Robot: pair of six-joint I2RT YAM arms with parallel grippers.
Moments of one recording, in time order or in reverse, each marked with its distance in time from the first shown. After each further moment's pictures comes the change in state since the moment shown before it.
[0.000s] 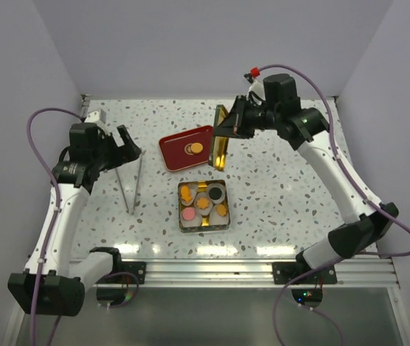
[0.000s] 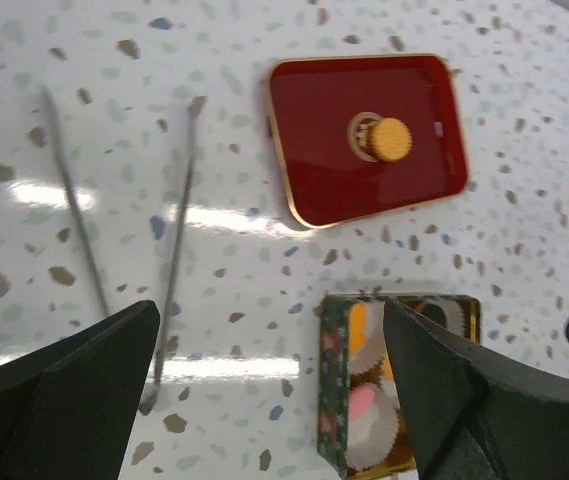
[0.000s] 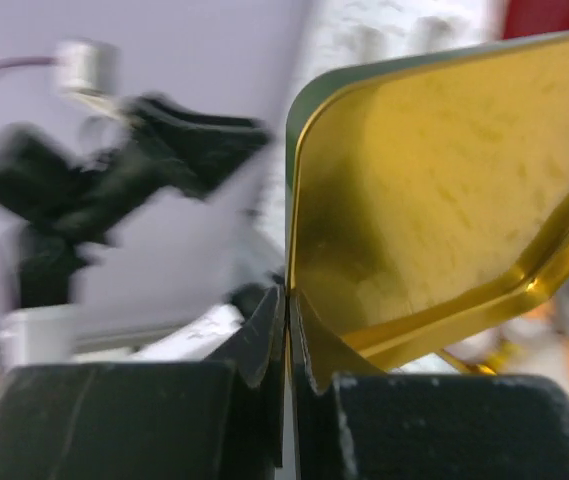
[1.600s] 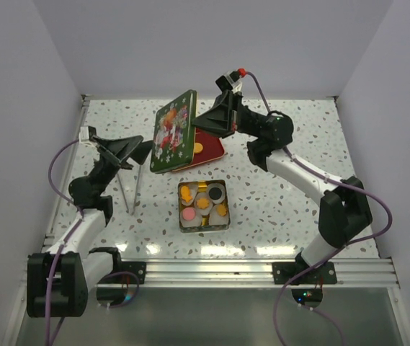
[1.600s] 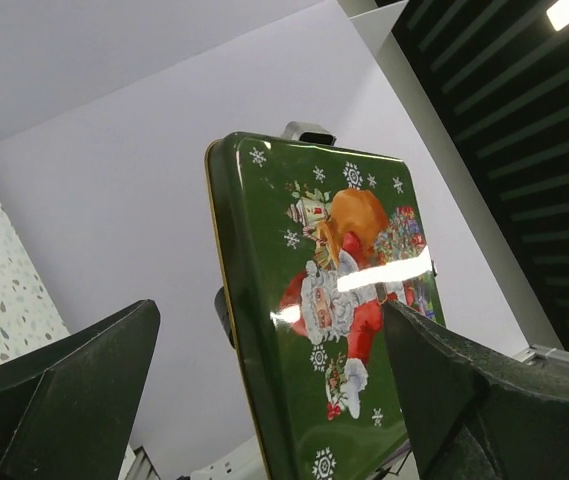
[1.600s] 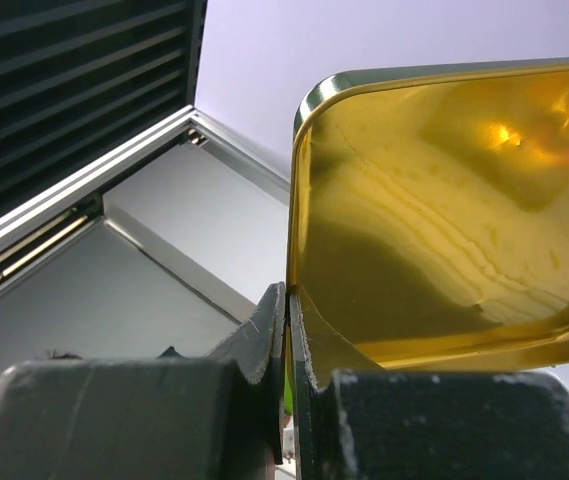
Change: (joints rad) left arm 0.066 -0.034 -0.719 1.983 0.585 -1.361; right arm 0.092 0.091 -0.475 2.079 -0.386 1.305
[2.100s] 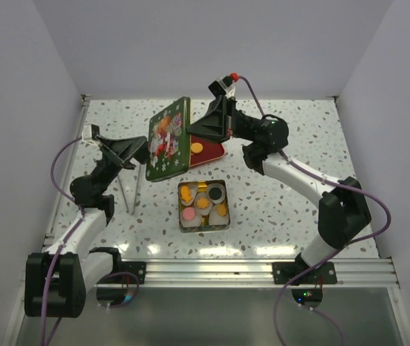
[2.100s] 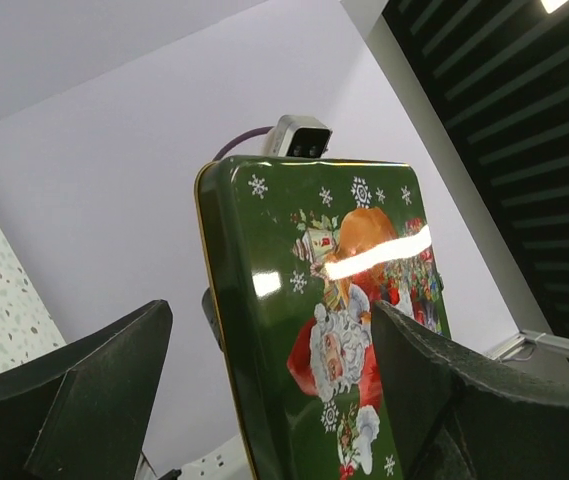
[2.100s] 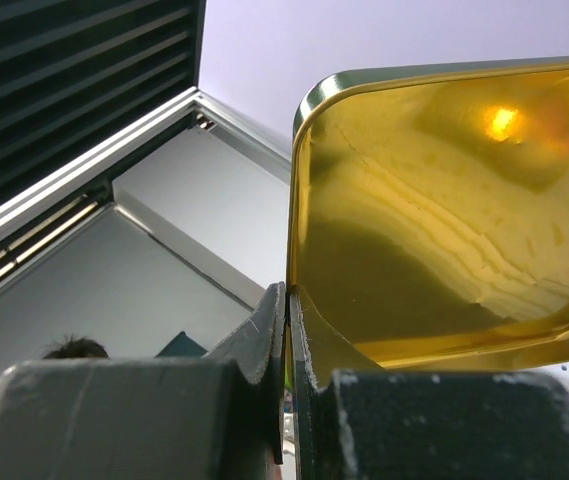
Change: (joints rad) left arm -0.043 0.000 0.023 0.002 -0.008 0.001; right arm 0.046 0.000 -0.014 0.004 0.000 0.000
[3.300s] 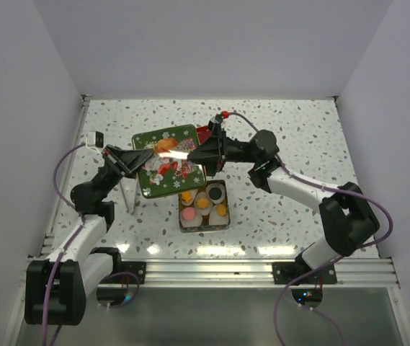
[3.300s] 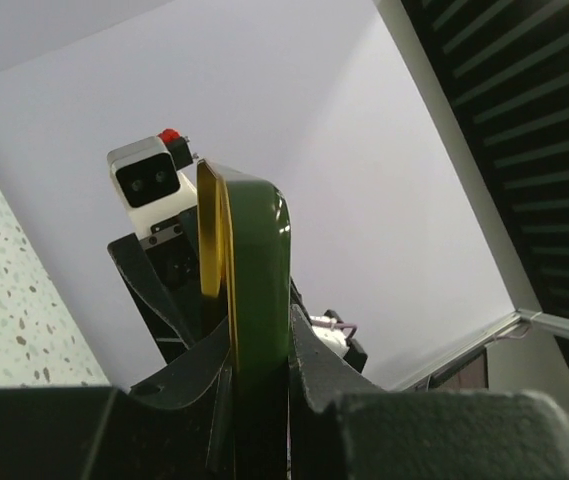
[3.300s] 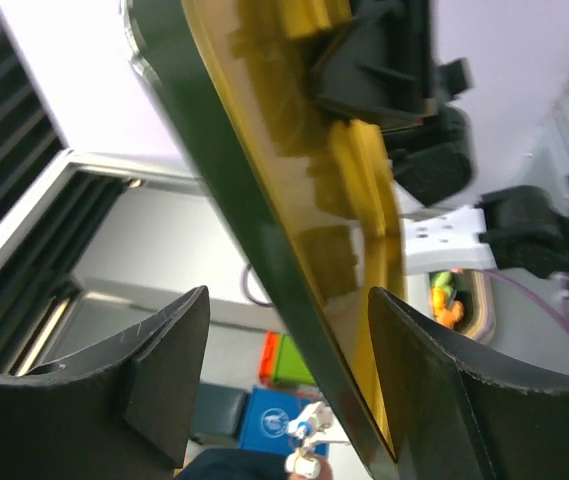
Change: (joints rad) left arm 0.002 -0.058 -0.069 0.000 0.049 -0.041; right arm -0.012 -0.058 -0.314 -0.267 -0.101 -0.146
